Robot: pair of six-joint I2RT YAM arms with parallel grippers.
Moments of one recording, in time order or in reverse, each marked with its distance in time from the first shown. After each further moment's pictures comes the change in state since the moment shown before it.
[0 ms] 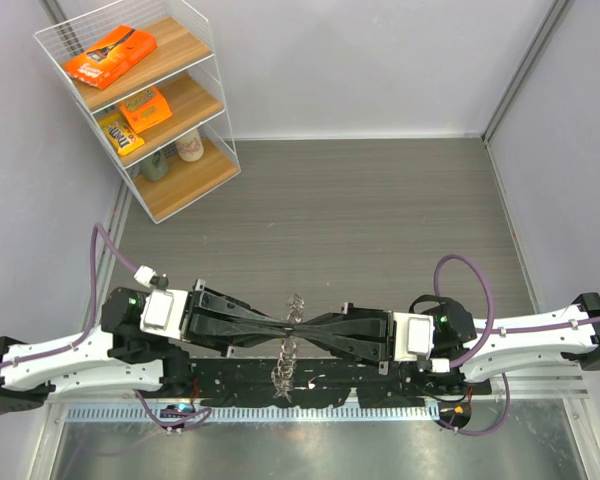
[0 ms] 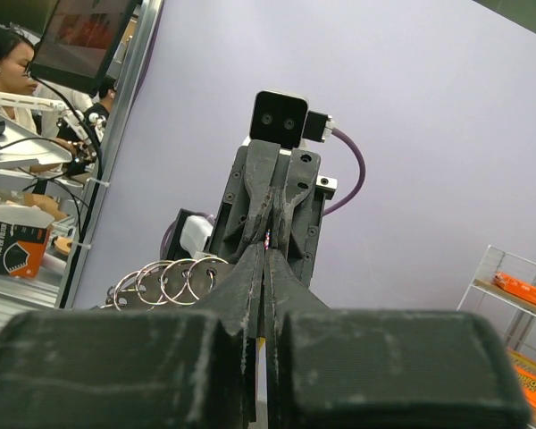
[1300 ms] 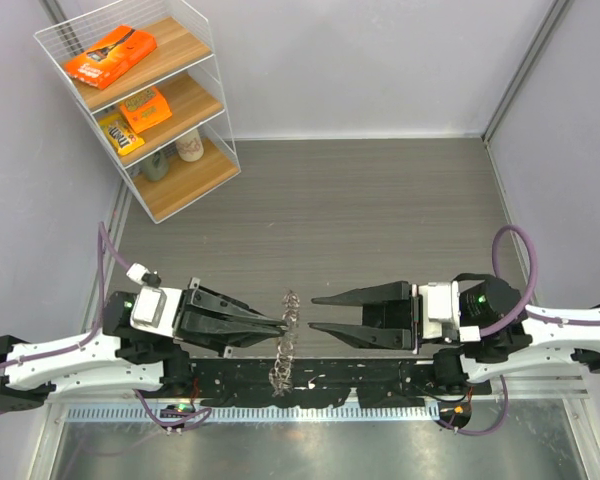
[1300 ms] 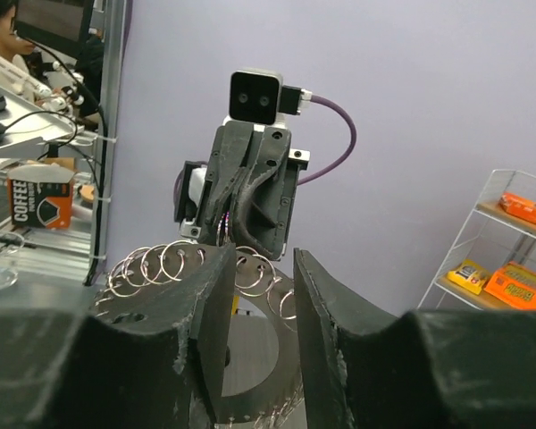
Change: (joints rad) left arm 0.000 0.012 -0.032 0.144 -0.008 -0.059; right arm 0.000 -0.153 0.231 -0.580 0.102 0.079
